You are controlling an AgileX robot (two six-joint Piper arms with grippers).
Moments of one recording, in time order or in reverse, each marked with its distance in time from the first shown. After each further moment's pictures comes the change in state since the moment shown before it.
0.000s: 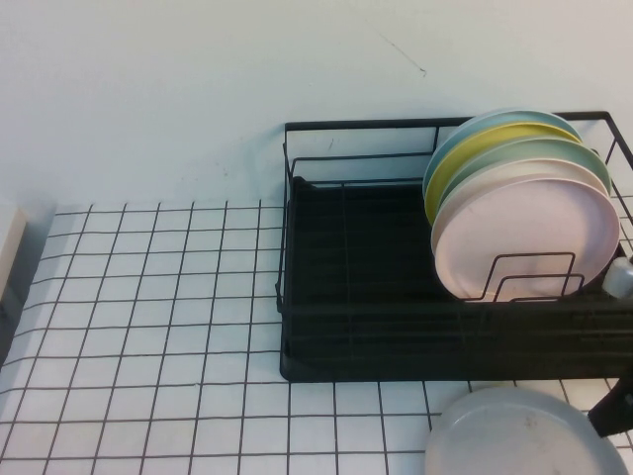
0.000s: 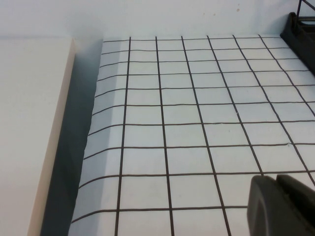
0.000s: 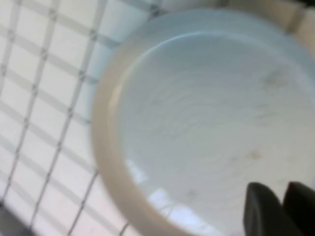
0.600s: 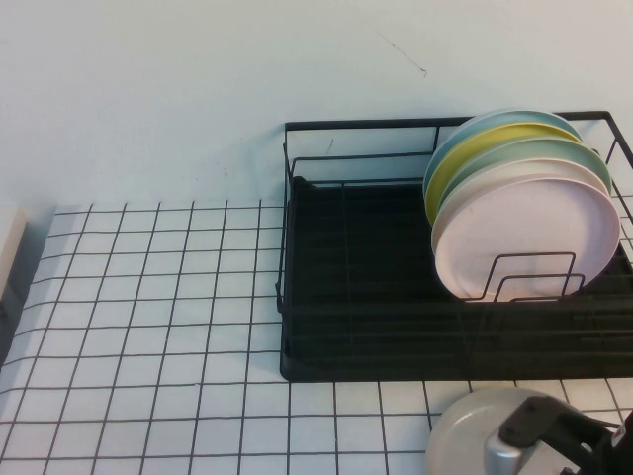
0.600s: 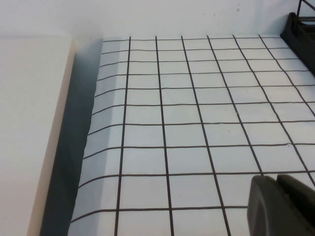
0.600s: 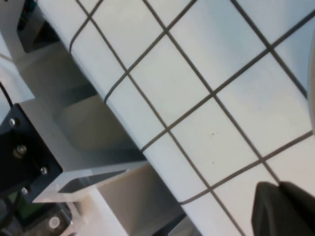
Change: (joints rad) right arm 0.475 -0.006 0.164 -0.023 0.000 0.036; left arm 0.000 0.000 0.000 0.000 0.000 -0.003
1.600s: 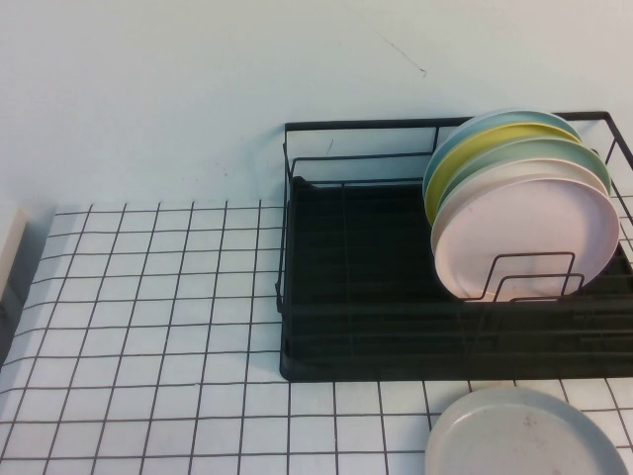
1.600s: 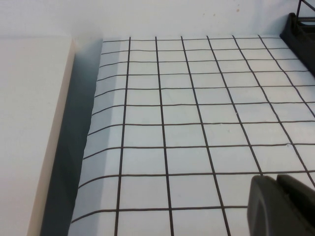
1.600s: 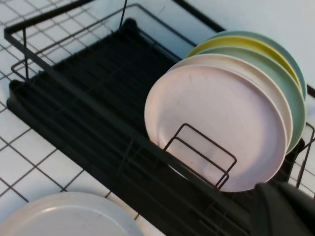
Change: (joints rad) right arm 0.007 -0.815 -0.014 -0.745 -0.487 0.538; left arm 0.000 0.000 0.000 0.000 0.000 0.000
